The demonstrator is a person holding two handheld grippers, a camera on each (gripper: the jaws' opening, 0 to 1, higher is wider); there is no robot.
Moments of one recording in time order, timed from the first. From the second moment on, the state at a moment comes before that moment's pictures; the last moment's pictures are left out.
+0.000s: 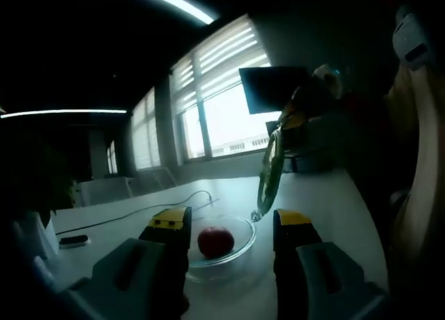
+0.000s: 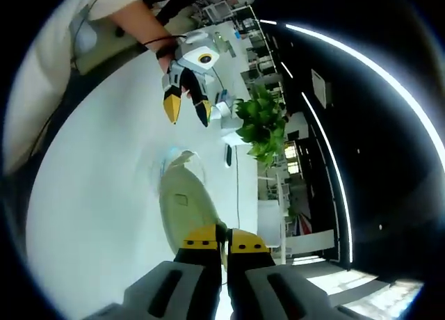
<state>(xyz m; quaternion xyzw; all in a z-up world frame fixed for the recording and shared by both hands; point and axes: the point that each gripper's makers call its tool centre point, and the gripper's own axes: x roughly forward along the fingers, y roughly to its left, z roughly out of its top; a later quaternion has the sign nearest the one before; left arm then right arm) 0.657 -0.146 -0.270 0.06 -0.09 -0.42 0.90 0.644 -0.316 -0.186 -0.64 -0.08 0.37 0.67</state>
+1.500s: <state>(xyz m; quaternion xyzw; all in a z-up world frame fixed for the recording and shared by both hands) 0.650 -0.119 -0.277 0.06 -0.08 -0.40 0.91 0.739 -0.207 -0.190 -0.68 -0.03 0.47 0.55</state>
